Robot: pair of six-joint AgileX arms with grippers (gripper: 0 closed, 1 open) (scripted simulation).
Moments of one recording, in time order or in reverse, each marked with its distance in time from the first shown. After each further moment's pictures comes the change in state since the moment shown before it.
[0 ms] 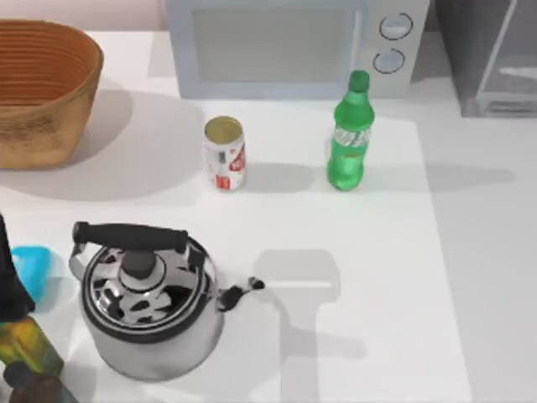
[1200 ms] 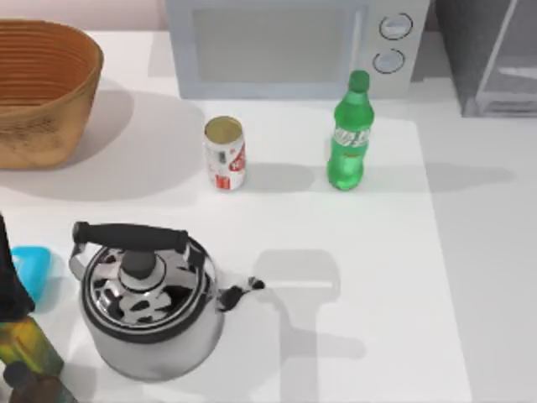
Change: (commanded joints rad) left arm 0.000 0.000 0.000 0.000 0.000 0.000; right arm 0.273 0.060 0.000 0.473 0.067 0.510
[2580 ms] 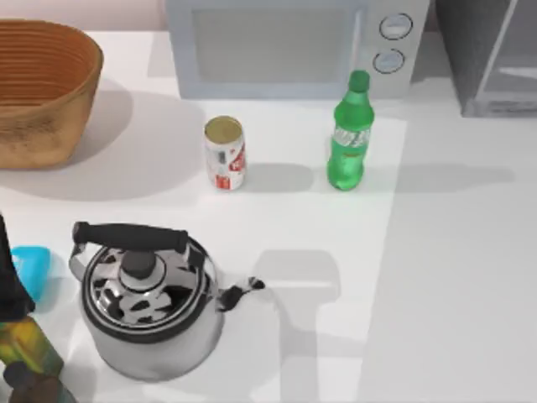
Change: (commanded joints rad) left arm 0.000 0.000 0.000 0.000 0.000 0.000; right arm 0.600 -0.020 -0.104 0.755 0.178 0.885
